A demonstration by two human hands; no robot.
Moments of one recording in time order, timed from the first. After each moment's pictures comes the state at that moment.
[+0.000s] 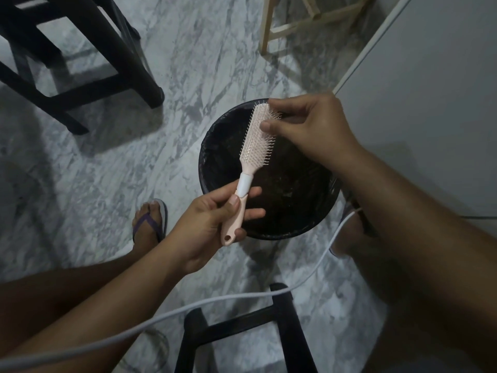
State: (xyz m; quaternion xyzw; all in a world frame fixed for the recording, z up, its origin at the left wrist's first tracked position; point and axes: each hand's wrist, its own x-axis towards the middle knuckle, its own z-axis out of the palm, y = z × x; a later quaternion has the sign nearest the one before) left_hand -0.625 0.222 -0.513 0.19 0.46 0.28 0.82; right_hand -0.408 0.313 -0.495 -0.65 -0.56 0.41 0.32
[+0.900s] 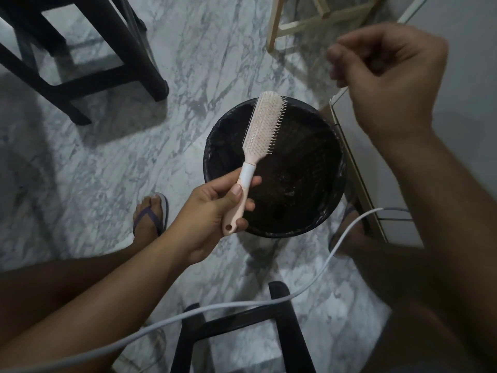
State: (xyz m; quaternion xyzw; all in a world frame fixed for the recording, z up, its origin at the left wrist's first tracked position) left_hand -0.627 0.226 -0.512 0.24 0.47 0.30 0.79; right_hand -0.380 0.322 -0.451 -0.58 -0.60 0.20 0.51
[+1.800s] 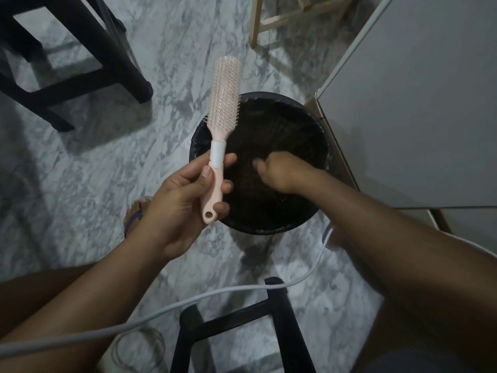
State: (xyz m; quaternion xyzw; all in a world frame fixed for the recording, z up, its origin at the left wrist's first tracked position) left_hand -0.631 0.238 -0.502 0.20 0.42 0.36 0.81; right_hand -0.425 0.290 -0.569 -0.67 -0.62 0.39 -0.11
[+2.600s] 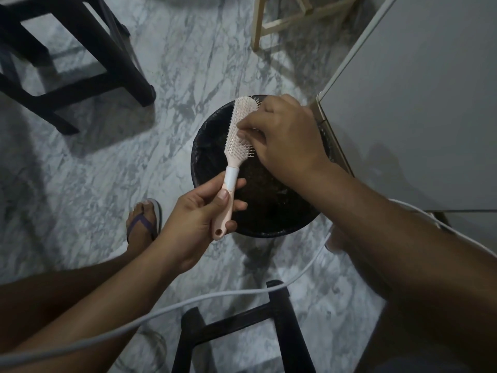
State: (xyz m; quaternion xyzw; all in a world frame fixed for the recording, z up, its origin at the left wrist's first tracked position) left_hand -0.621 0.223 -0.514 0.24 0.50 0.31 0.77; right_hand -0.437 0.299 -0.511 -0.59 -0.76 0.07 0.24
